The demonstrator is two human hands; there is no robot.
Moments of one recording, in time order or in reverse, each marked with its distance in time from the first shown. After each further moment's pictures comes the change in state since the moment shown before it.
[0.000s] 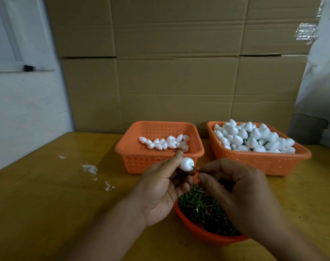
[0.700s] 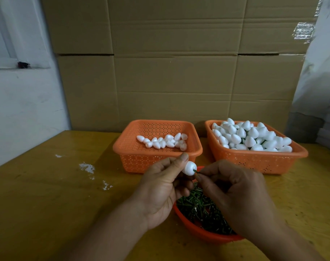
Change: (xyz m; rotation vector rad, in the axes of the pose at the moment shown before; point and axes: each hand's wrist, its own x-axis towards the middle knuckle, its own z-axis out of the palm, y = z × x) left_hand 0.000 -0.008 -0.001 0.145 -0.027 0.072; right_hand -0.001 0.004 0.007 -0.059 0.087 -0.079
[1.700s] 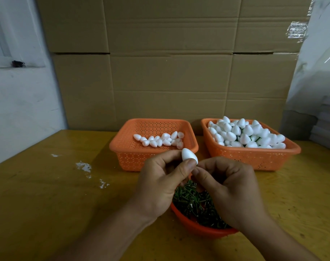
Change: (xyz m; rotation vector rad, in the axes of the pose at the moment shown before) left_hand 0.000 -0.009 -0.002 0.377 -0.085 0.485; right_hand -0.001 0.000 0.006 0.271 0.006 0.200
